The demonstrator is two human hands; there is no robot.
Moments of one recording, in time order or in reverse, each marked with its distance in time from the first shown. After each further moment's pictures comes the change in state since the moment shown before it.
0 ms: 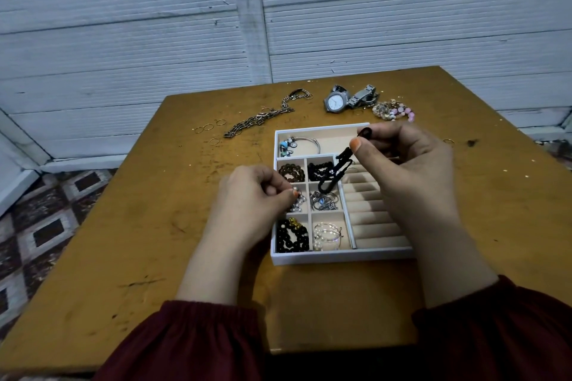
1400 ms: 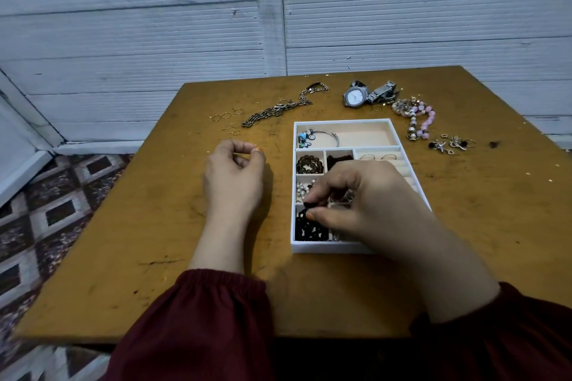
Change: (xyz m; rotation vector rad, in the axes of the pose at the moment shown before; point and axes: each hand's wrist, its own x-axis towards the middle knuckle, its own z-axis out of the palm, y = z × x) left_hand 0.020 -0.032 -0.006 -0.281 0.440 -0.140; right_hand -0.021 -0.008 0.024 -0.571 -0.637 -0.114
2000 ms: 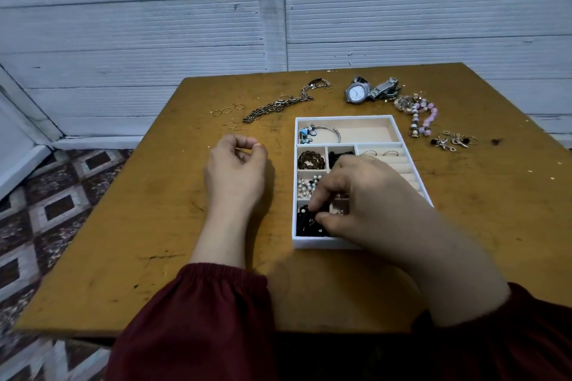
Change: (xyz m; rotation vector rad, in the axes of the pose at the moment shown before) left_hand 0.000 0.000 0.000 0.001 -0.007 0.017; right_hand -0.003 -0.012 0.000 -0.326 -0.092 0.026
